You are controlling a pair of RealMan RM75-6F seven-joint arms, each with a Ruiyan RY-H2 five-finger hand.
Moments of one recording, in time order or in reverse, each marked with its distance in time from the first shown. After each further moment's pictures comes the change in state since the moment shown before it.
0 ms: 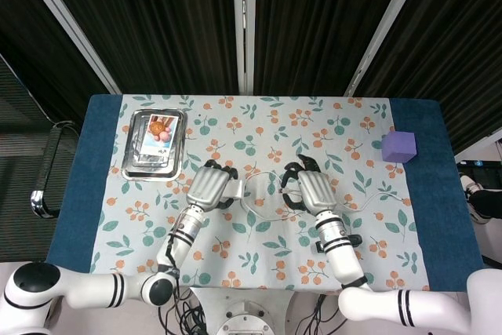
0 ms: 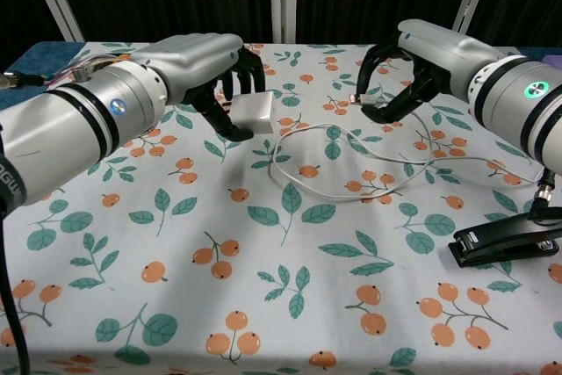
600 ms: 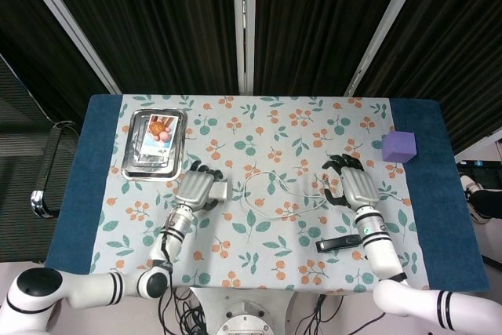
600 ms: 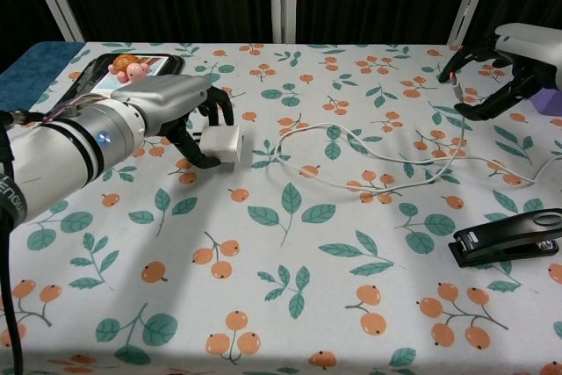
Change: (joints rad) left arm 0.037 -0.030 0.029 0.156 -0.029 -0.080 -0.075; right arm -0.076 0.223 -0.020 -0.034 0.066 -0.079 0.085
